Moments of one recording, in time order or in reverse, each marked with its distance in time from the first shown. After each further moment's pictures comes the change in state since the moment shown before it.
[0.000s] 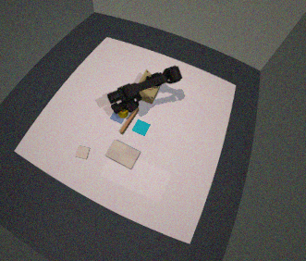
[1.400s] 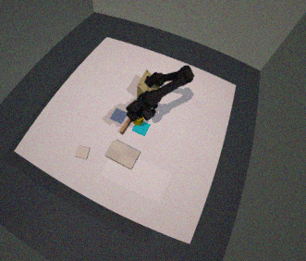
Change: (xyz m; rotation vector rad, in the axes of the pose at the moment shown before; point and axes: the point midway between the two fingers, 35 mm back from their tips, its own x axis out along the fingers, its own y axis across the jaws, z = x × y) arm -0.002 0.049 0.097 0.003 -0.004 0.006
